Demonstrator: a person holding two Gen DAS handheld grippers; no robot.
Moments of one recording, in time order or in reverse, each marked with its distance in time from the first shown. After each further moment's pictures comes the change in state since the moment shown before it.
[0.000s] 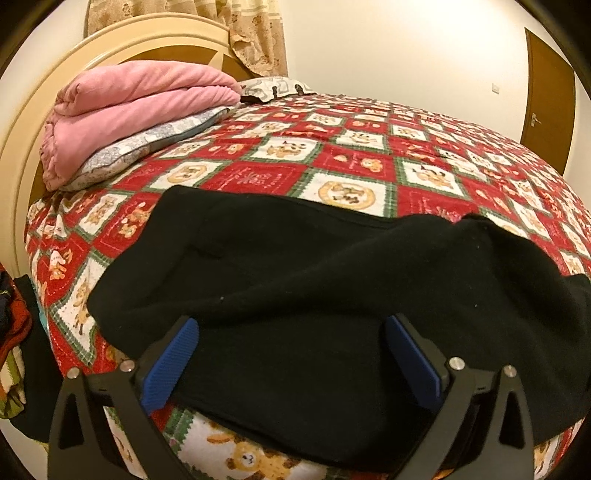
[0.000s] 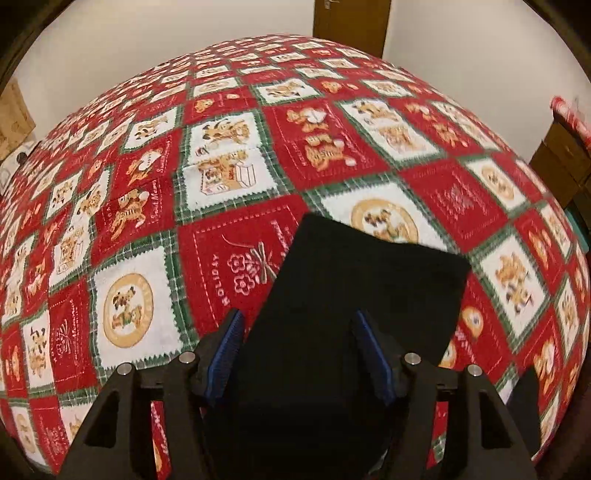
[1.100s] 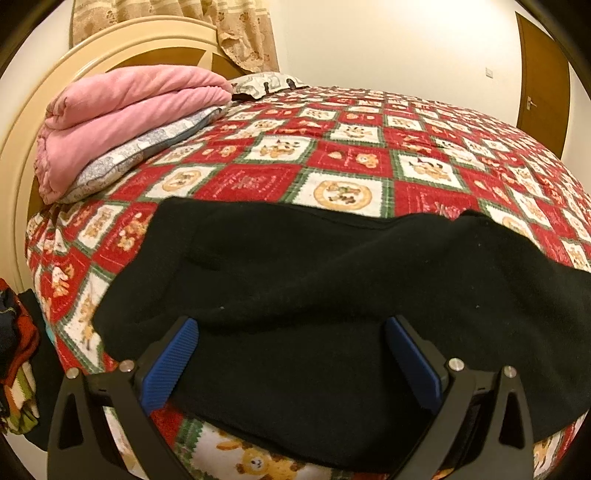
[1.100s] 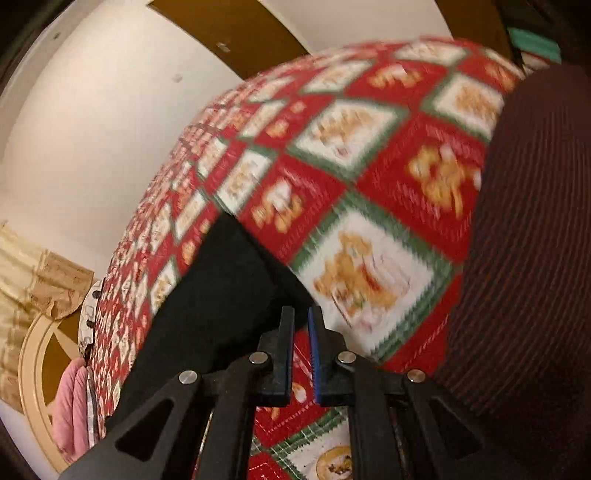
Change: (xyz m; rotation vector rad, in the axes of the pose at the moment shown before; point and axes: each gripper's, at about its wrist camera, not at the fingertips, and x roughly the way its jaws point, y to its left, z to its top) left arm -0.002 -0.003 0.009 0.052 0.028 0.017; right arm -0.088 -0.270 -0.198 0.556 -0.117 0.426
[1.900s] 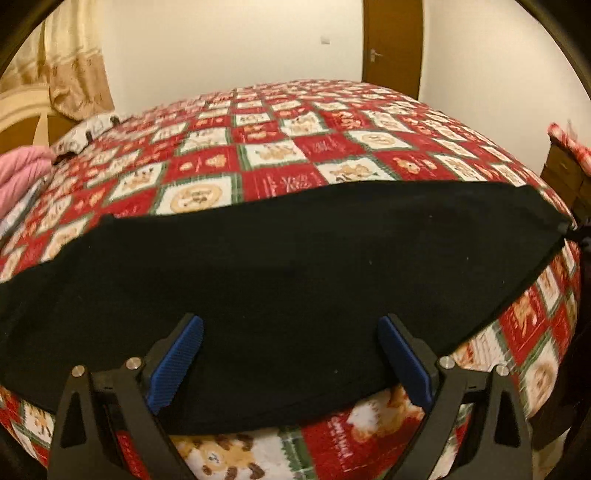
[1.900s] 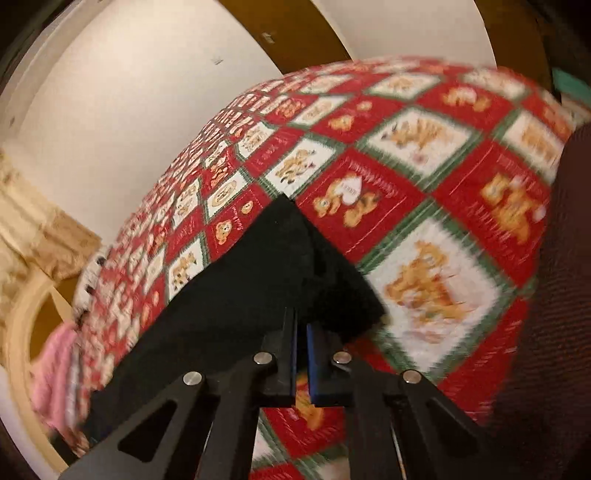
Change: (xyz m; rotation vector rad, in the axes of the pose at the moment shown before) left arm -0.080 -0.189 -0.046 0.383 -0.009 -0.458; right arm 0.015 0.040 -0.015 -0.175 -0.017 -0.005
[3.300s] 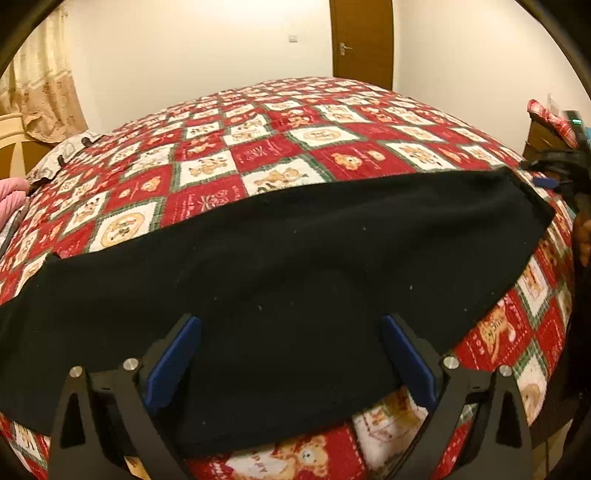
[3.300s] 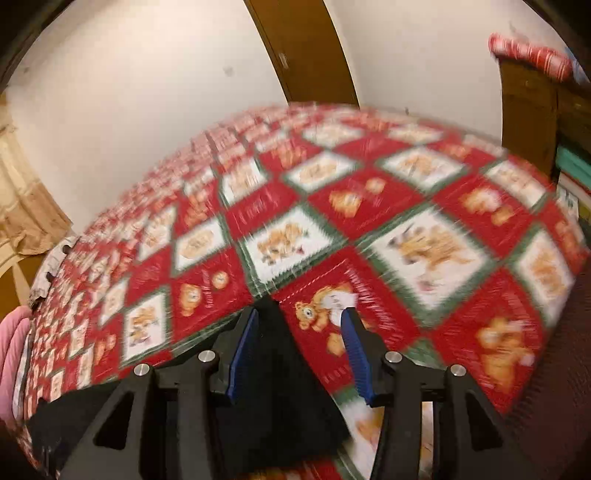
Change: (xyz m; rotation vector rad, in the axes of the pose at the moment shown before) left arm 0.015 -0.063 0.019 0.079 0.018 -0.052; right arm 0.020 0.018 0.062 -0.190 -0.139 -0.133
